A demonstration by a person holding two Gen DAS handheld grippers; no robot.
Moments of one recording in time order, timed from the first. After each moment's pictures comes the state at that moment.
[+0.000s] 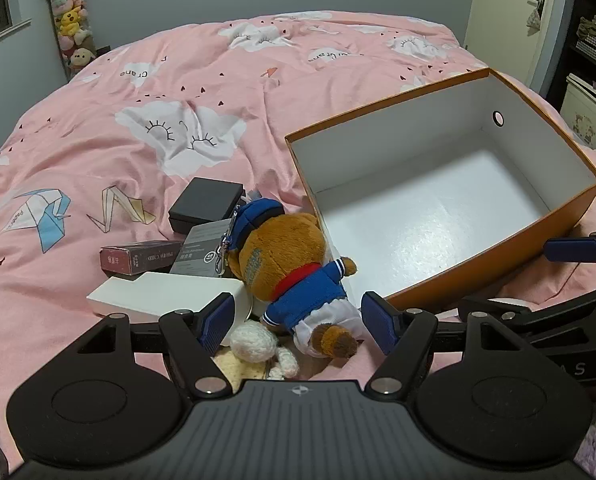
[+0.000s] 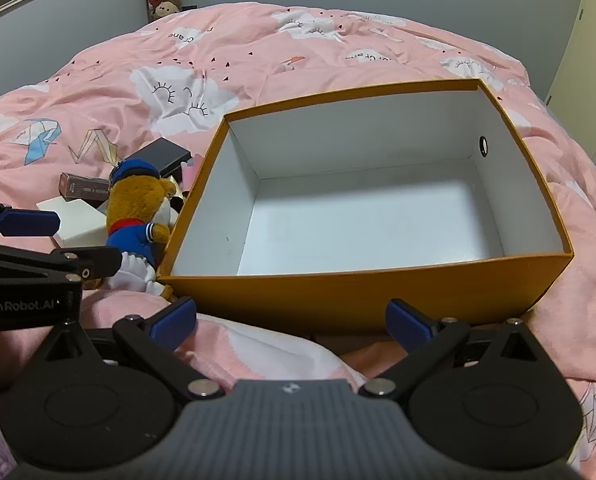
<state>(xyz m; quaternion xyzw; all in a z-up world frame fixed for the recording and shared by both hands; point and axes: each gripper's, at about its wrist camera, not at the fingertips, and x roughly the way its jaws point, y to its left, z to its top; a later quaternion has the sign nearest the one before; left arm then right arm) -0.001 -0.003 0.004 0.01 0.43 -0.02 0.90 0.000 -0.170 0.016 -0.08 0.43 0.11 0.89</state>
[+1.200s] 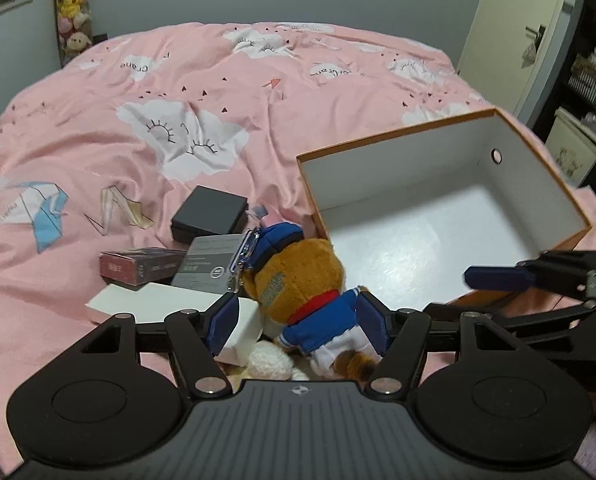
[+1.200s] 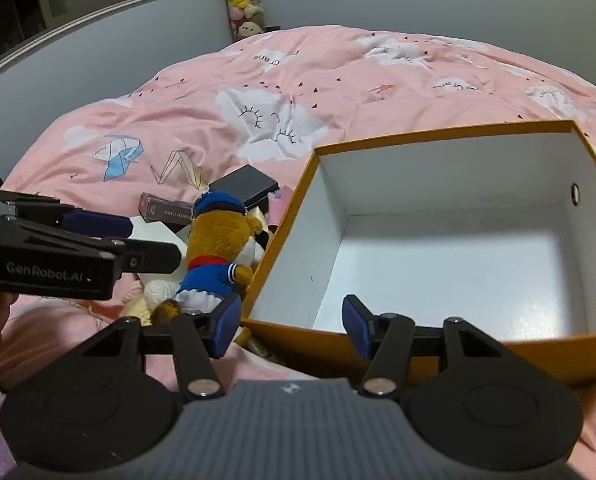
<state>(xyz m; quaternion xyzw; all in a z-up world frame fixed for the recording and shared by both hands) 0.011 0.035 0.010 -0.05 0.42 -0.05 0.90 0.020 -0.155 0.019 -0.05 0.40 0.25 0.88</state>
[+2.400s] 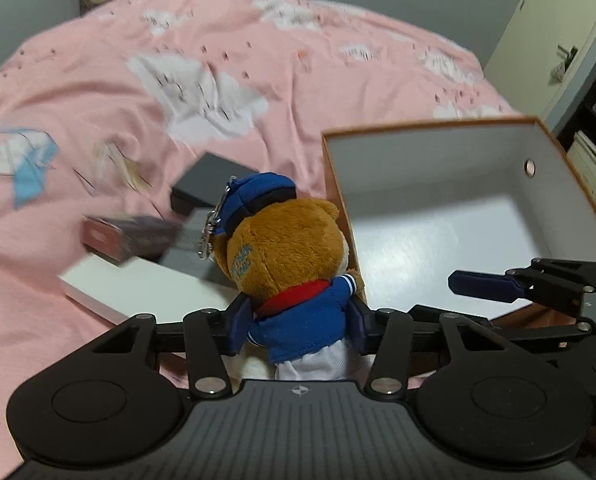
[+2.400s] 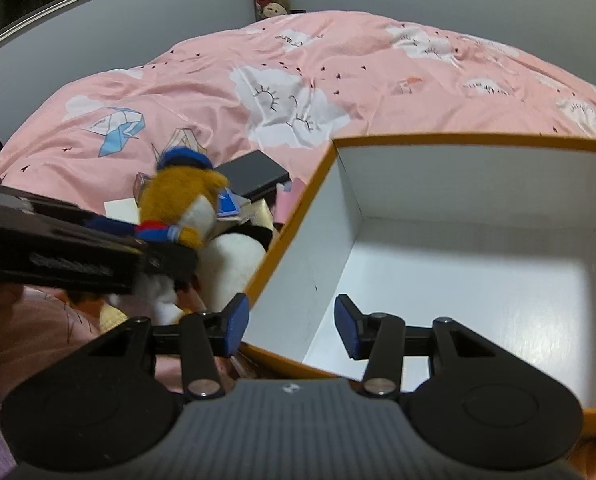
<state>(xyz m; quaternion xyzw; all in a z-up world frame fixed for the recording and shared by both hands) 0.031 0.053 -0.012 -0.12 0.45 -0.03 0.89 0.050 -0.135 0.001 -0.09 0.41 0.27 0.87</state>
